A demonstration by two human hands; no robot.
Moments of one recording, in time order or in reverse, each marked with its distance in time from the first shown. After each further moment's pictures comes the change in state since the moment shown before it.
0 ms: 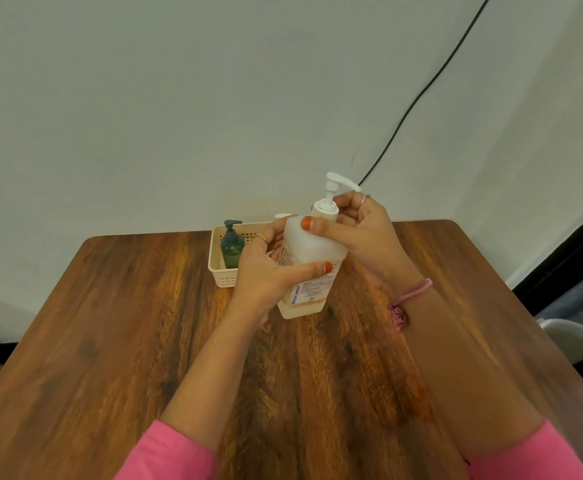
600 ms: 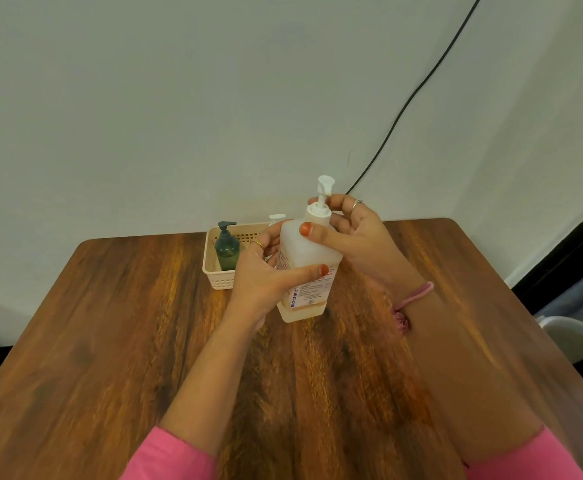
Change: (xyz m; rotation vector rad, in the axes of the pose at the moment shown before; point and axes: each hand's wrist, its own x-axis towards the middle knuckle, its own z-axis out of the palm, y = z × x) left_hand 0.004 -0.006 0.011 -0.041 -0.010 -0.059; right_hand 0.003 0.007 -0.015 0.001 -0.135 0.043
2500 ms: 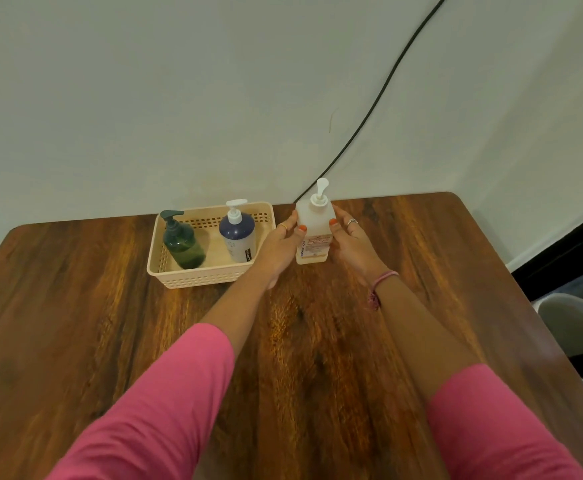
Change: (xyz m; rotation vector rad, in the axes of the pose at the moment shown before) left_hand 0.175 -0.142 0.082 0.132 -0.190 -0.334; right_hand 0.123 0.186 -0.129 -0.096 0.174 0.245
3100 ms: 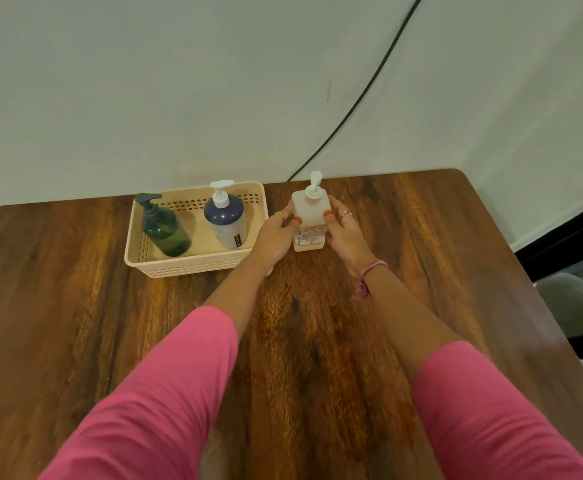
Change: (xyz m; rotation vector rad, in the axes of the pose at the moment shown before) left_hand 0.029 -0.013 0.008 0.062 0.047 -0.036; right_hand 0.029 0.043 0.001 0.000 0.056 0.060
